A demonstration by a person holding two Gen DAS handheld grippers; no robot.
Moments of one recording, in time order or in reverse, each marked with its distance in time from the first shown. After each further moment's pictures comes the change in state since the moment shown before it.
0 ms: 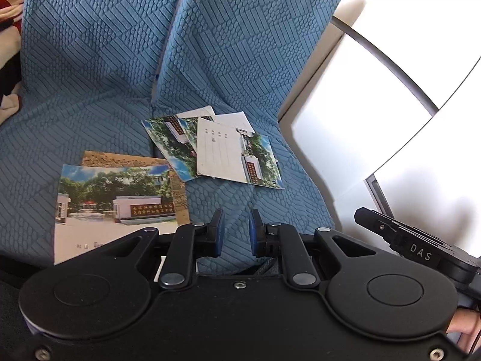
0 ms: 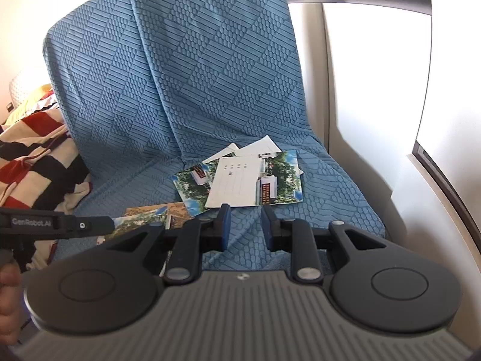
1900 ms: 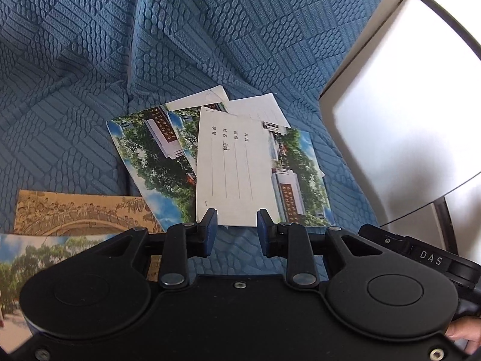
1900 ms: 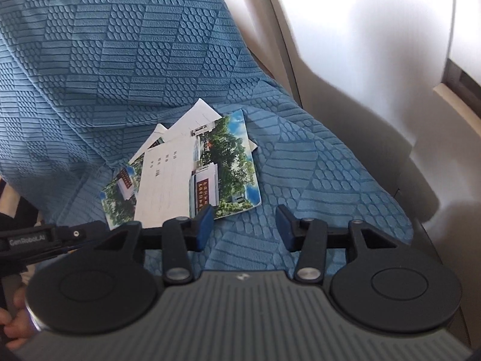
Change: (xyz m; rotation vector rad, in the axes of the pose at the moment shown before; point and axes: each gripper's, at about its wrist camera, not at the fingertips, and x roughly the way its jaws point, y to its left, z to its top) left arm 0.203 0.016 0.077 -0.003 0.156 0.084; right arm 0.183 -0.089 0.025 0.267 0.219 -0.032
